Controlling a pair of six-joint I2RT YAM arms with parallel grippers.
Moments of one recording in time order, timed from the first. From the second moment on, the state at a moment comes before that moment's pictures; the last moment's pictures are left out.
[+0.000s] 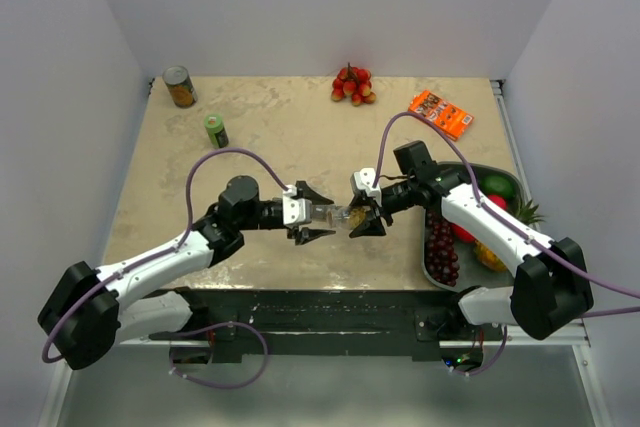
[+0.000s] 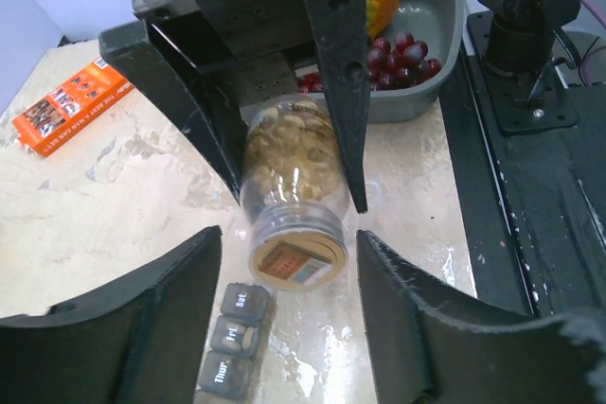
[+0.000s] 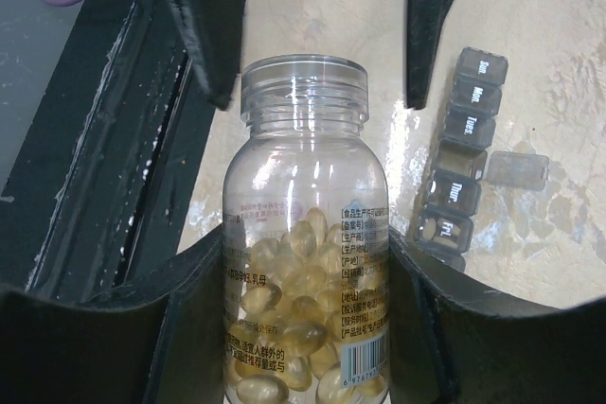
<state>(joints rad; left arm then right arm) -0.73 1.11 0.56 0.42 0.72 0.34 0.47 1.32 0.93 -0.57 -1.05 -0.91</state>
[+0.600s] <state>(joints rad) -0.73 1.16 0.65 0.32 0.72 0.18 0.46 1.32 0.93 -0.57 -1.04 -0.90</state>
